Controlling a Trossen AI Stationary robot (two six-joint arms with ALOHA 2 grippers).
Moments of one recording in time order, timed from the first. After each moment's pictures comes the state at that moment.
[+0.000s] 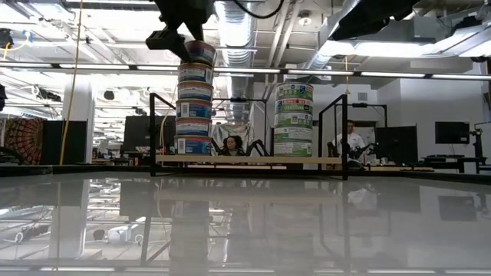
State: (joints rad) left arm 0.16 1.41 1.42 -0.77 -0.93 1.03; right arm 0.29 1.03 0.85 -0.36 0.50 0.04
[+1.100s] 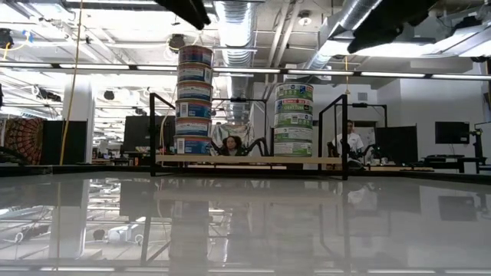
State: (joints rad) left arm -0.09 1.39 1.51 -0.90 -0.63 0.40; right arm 0.33 1.03 0.85 -0.48 0.50 0.20
